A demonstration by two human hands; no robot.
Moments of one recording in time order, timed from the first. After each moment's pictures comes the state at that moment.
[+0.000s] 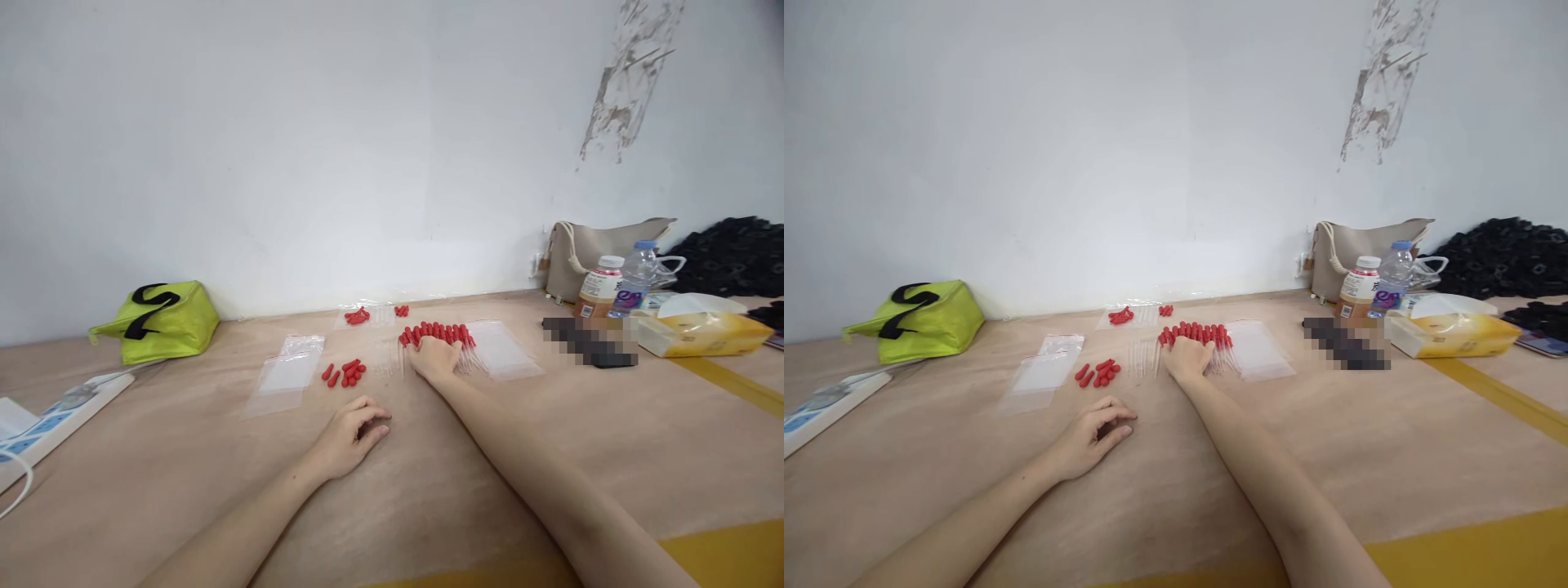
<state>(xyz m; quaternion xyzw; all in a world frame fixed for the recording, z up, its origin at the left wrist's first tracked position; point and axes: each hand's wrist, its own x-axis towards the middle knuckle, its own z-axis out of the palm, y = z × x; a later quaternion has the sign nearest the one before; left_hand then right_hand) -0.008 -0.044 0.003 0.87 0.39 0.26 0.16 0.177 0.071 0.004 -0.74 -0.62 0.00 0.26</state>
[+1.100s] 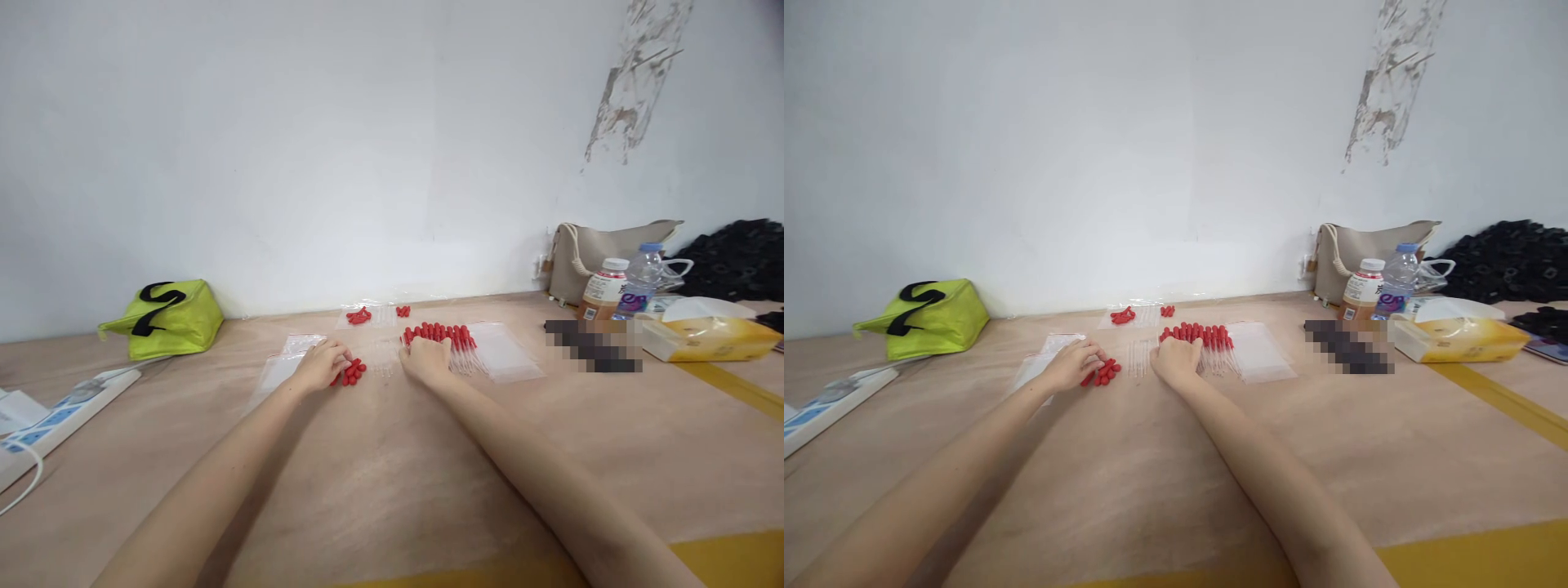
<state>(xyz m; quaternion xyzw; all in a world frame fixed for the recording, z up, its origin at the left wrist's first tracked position) -0.062 0.063 0.032 0.85 0.46 0.25 -0.01 0.166 0.047 0.028 -0.69 -0.70 0.01 0.21</state>
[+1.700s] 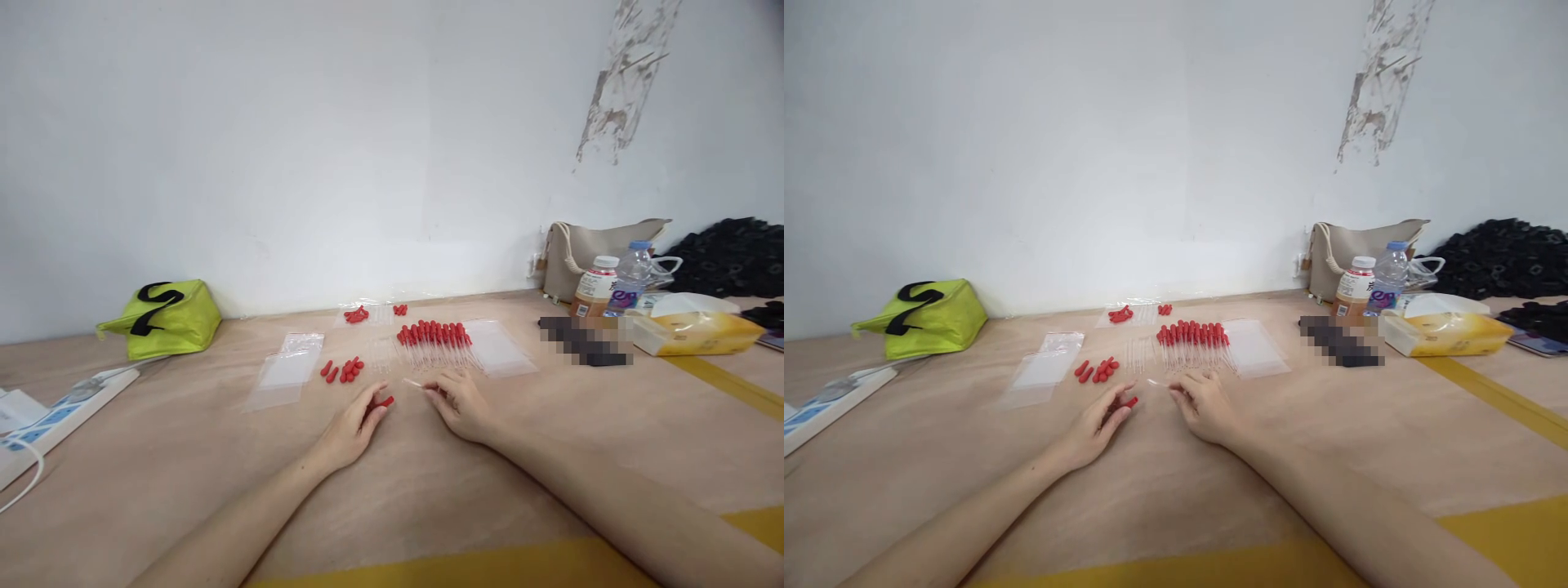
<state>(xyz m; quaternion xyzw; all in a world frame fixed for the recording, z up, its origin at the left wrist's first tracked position) 0.006 -0.047 -0.002 0.84 0.41 0.32 0.18 0.234 -0.031 -0.009 -0.40 -0.83 0.05 0.39</state>
